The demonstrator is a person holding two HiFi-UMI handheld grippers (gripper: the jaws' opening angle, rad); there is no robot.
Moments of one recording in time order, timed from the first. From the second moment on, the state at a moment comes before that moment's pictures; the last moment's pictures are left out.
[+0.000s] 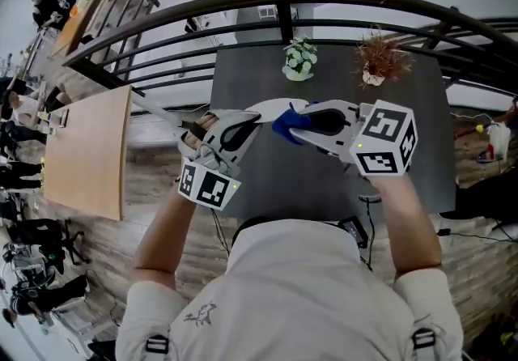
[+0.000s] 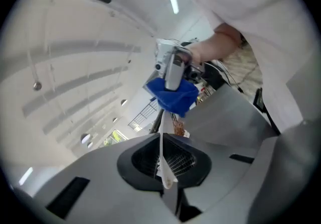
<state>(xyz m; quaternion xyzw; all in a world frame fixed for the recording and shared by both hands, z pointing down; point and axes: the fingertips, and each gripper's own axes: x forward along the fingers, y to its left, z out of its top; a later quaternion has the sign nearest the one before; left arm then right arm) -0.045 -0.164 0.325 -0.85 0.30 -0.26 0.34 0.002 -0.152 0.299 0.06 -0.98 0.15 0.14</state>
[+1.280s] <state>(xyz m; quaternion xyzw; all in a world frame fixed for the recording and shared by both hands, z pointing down) -0.141 -0.182 0.701 -0.74 0.41 -0.05 -0.53 -0.067 -0.194 0.660 0.18 -0.86 0.39 0.26</state>
